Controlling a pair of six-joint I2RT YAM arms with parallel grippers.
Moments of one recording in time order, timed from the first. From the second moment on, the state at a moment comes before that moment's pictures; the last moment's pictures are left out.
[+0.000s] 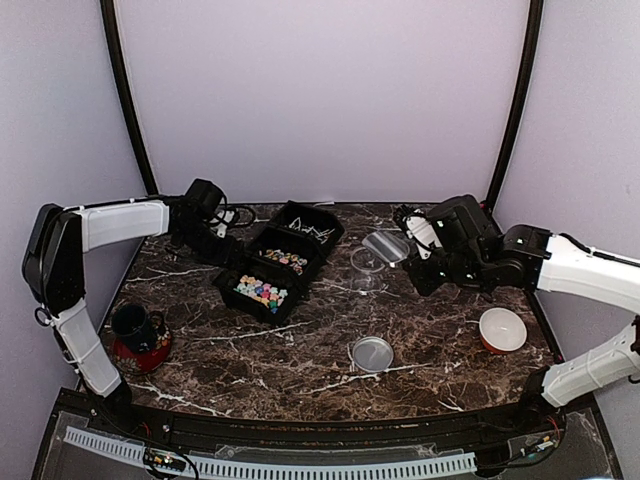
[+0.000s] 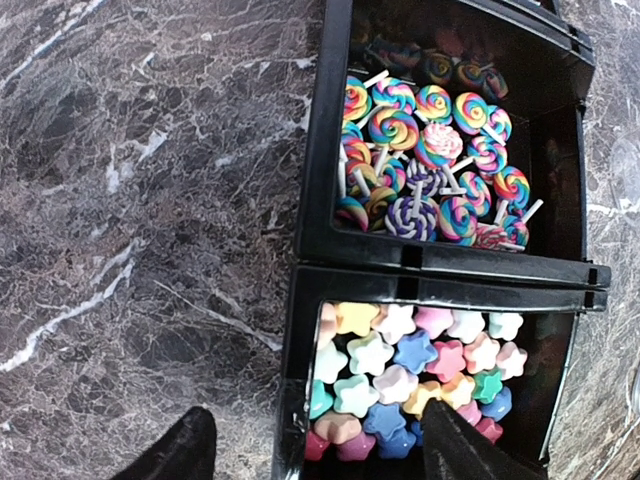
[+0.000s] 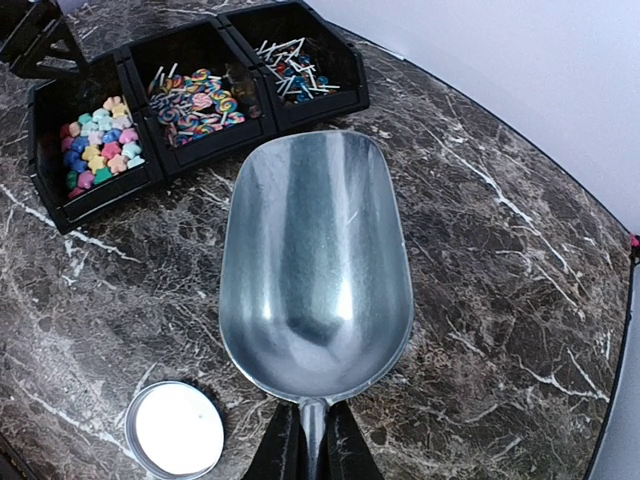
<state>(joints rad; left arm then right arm) -0.38 1.75 1.29 -0.62 0.09 -0.13 0.90 1.21 1.01 -0.54 0.33 0.09</state>
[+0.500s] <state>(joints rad) -0.38 1.88 1.35 -0.63 0.11 -0.13 0.92 1.27 1.08 -0.58 0.20 0.05</state>
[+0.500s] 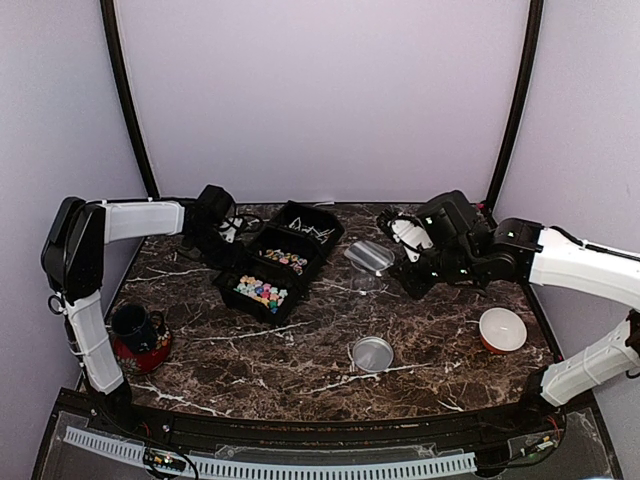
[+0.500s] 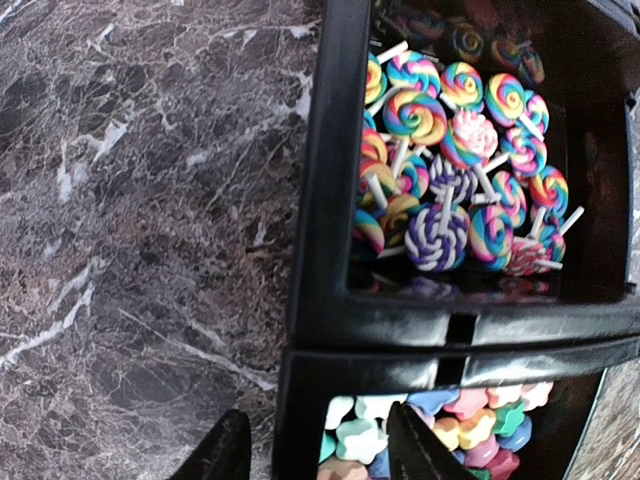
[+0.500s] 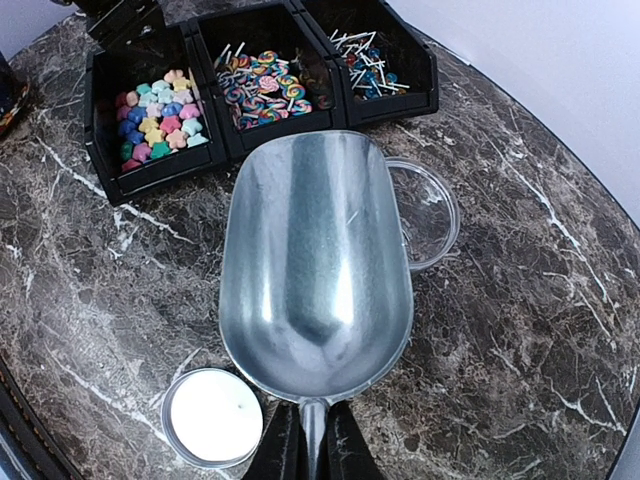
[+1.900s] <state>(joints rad) -0.42 1.77 1.13 -0.56 0.23 -0.20 0.99 1.49 1.36 -0.77 0.13 -0.05</state>
